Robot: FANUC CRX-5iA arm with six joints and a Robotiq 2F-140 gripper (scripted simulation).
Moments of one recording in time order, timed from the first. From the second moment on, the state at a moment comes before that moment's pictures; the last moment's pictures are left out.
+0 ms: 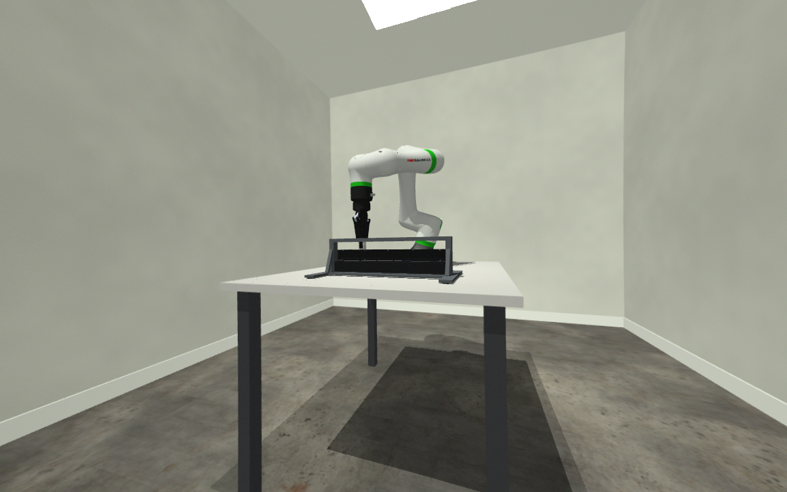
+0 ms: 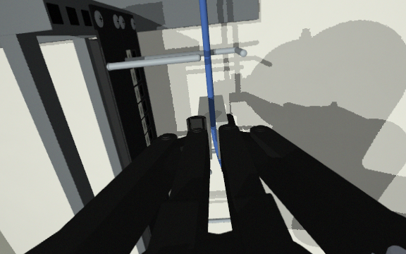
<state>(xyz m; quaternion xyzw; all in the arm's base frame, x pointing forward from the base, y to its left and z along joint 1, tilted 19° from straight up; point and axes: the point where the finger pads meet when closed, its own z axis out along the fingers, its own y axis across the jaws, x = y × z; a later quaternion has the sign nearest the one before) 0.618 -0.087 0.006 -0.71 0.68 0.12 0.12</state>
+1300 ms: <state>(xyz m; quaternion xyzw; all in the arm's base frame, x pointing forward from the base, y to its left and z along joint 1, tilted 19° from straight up) 0.649 -0.086 0.006 -0.71 0.68 0.12 0.12</state>
